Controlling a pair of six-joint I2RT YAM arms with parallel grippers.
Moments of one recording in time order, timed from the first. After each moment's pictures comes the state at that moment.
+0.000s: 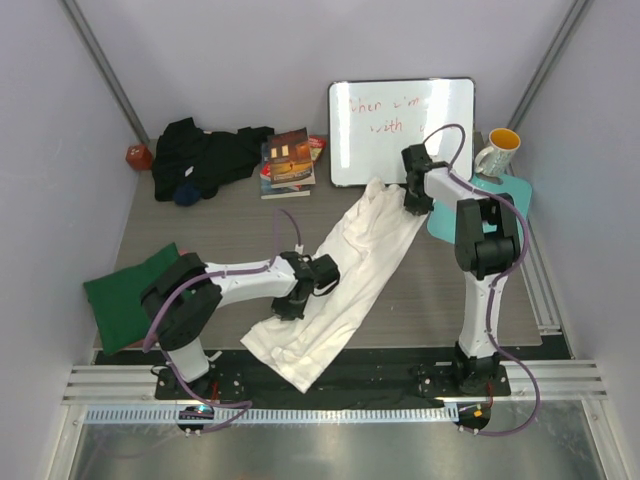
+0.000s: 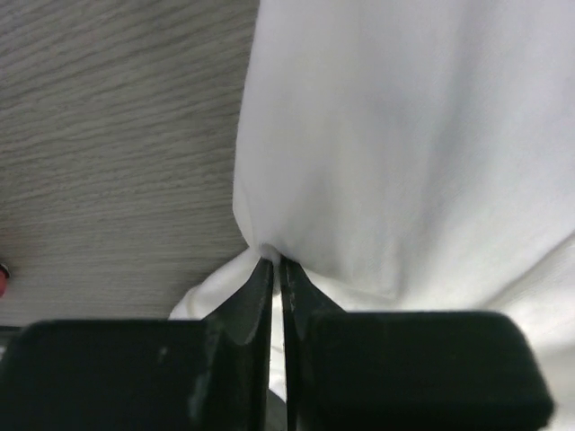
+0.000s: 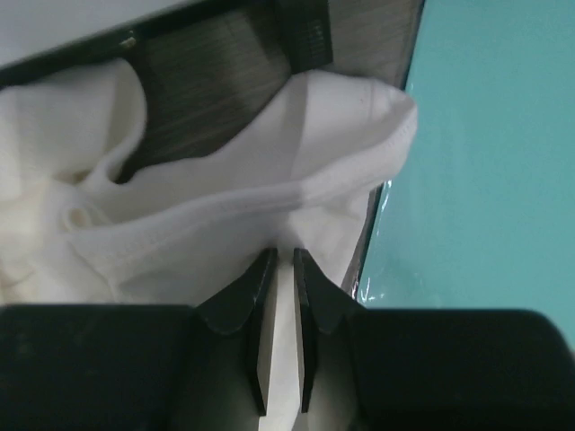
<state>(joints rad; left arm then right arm) -0.98 1.73 1.01 -0.86 -0.30 -0.66 0.19 2.10 1.57 -0.59 0.32 0.40</state>
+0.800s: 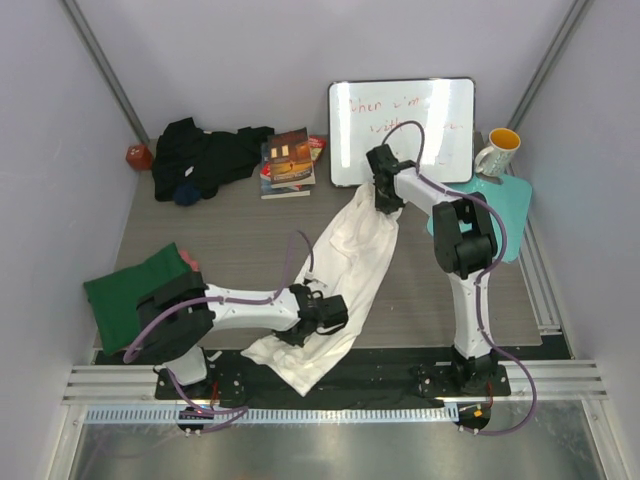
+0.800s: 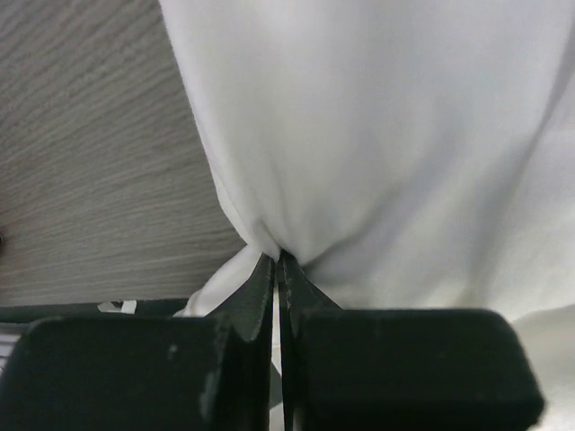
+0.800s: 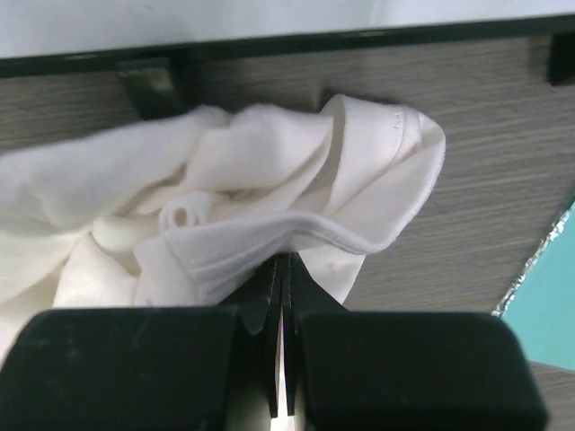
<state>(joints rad) -1.22 1.68 0.92 -0.88 -0.39 -0.76 0.34 2.21 1.70 -0.63 0.31 0.34</state>
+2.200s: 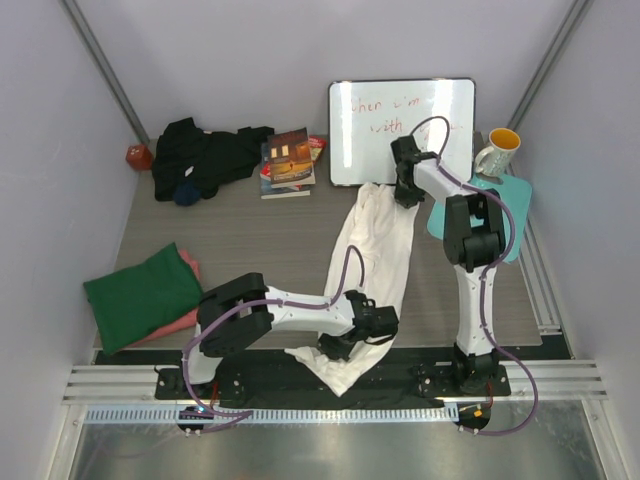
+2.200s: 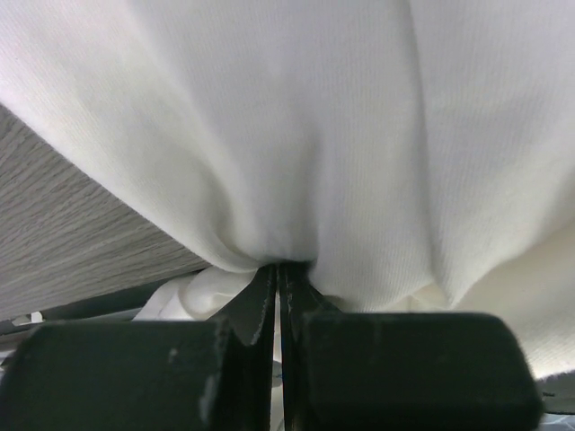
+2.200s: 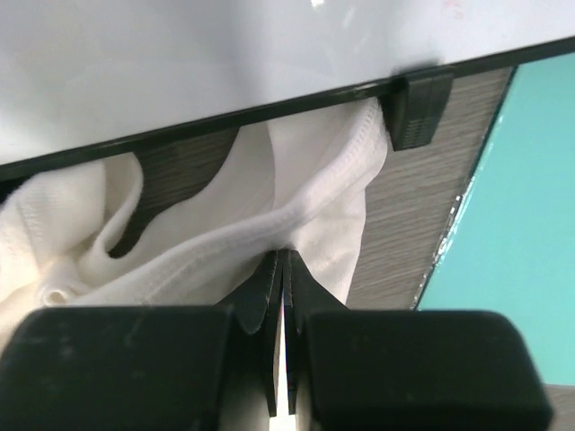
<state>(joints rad) -1.35 2.00 1.34 -1.00 -0.20 -0.77 0.21 2.27 1.82 -0.71 0.29 0.36</state>
